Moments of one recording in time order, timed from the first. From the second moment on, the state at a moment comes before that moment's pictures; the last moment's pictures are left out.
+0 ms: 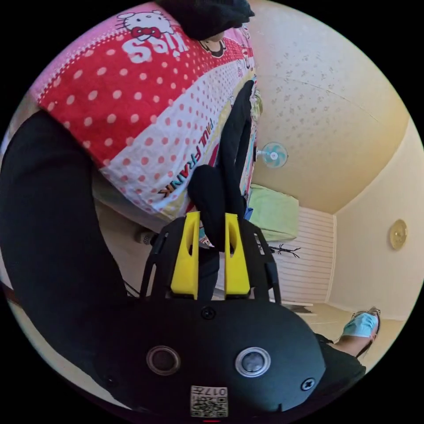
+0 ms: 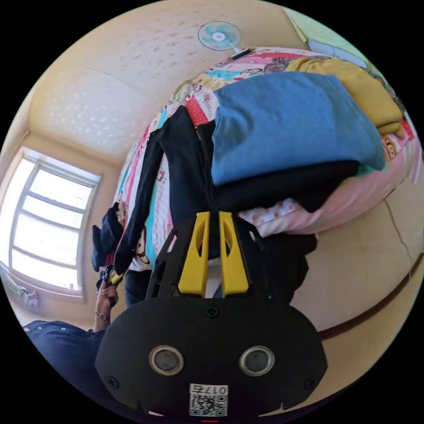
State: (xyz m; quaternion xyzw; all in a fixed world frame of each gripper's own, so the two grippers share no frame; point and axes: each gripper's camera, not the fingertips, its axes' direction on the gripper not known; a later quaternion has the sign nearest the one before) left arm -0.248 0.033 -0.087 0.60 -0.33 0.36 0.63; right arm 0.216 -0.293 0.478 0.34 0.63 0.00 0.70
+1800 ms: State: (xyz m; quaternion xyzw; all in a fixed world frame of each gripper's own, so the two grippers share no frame) left arm -0.223 0.085 -0.079 0.46 -0.29 0.43 0.72; right arm 0.281 -0.418 0.558 0.08 0.18 -0.01 0.98
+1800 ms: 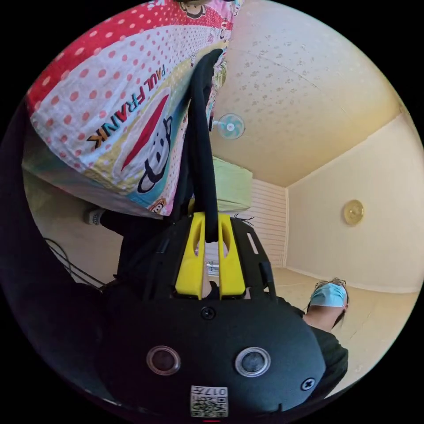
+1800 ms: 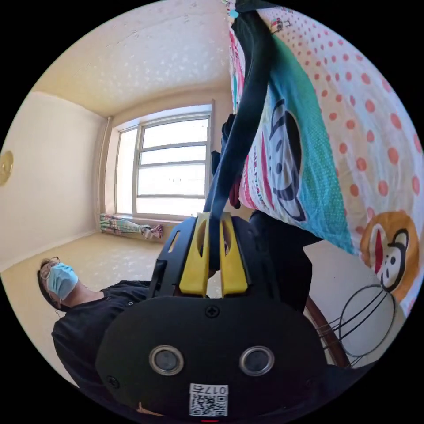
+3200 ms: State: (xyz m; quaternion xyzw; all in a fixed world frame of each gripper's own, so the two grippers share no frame) left arm -0.246 -0.069 0.085 0.34 -0.66 0.38 0.56; right arm 0.122 -0.255 0.648 0.08 0.57 -0.19 0.79
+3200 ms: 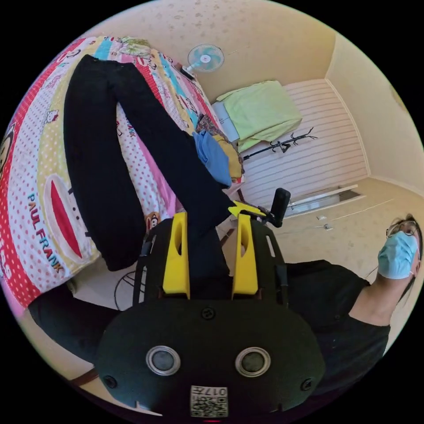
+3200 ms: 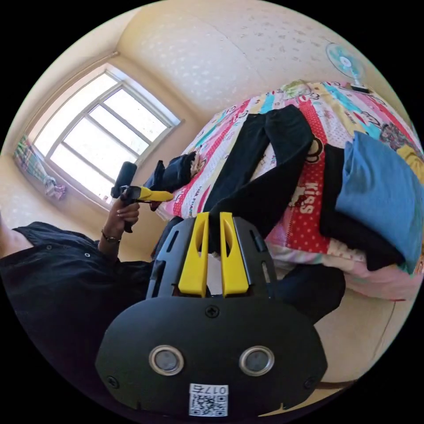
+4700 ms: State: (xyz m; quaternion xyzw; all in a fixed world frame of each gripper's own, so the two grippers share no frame) left arm -0.287 -0.029 -0.125 0.39 -0.56 0.42 0.60; right arm 0.302 -0.837 0.718 0.05 0.71 -0.21 0.67
